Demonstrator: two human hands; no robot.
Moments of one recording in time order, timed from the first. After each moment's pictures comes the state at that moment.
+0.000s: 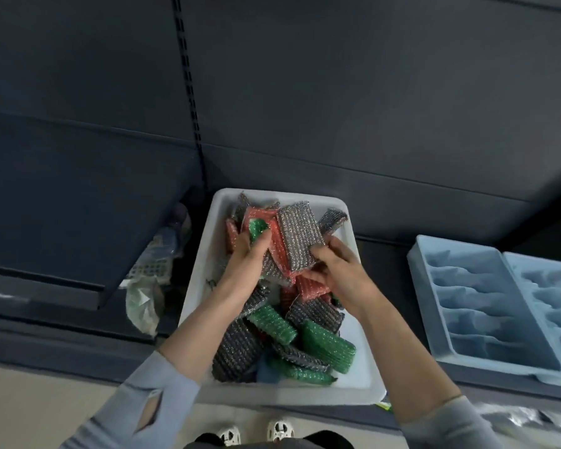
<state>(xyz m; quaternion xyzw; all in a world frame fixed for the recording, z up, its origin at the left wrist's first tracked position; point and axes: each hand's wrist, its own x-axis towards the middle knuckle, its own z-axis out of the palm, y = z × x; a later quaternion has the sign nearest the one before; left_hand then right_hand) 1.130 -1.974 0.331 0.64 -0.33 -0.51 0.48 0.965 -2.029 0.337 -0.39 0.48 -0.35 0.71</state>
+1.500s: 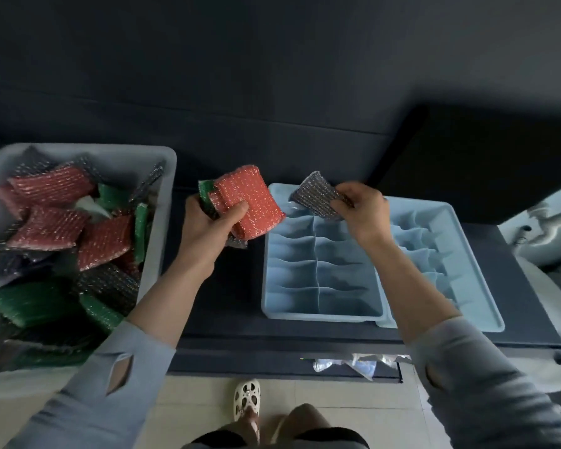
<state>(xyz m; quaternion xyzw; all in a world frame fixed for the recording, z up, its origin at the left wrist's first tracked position) 0.843 -2.077 0.305 0.63 -0.31 -0.46 0.54 0.598 -2.168 0.302 -0.66 0.63 -0.31 0.25</state>
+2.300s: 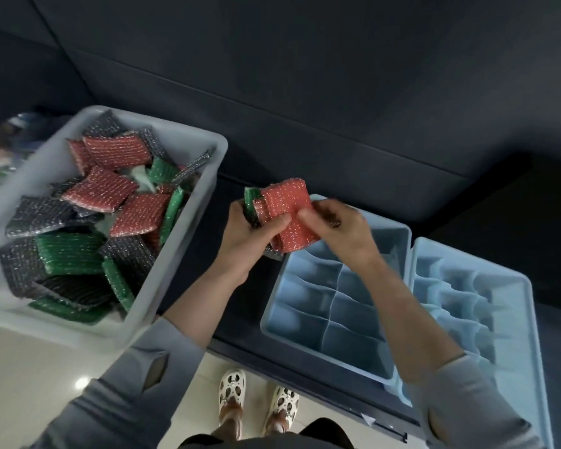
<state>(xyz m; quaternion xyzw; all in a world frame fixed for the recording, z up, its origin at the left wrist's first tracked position) 0.806 -2.096 0.294 0.66 -0.23 -0.42 0.58 0.658 -2.196 0.293 -0.73 0.46 -0.22 0.46</state>
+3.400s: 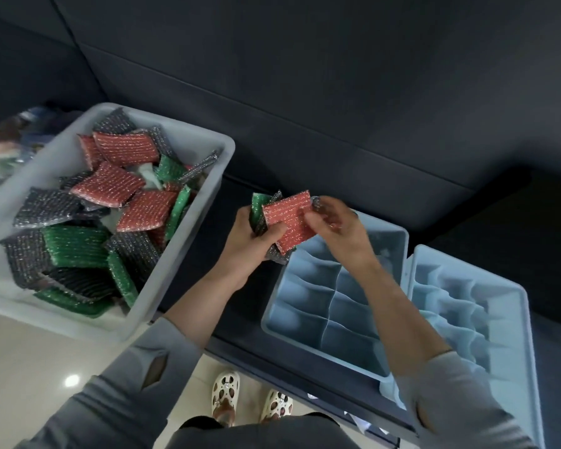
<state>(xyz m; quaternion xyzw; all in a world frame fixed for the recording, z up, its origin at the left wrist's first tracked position) 0.805 -2.086 0.293 0.64 -0.22 -0.45 0.58 0.662 -2.208 0.266 -0.72 0.45 -0.24 0.47</state>
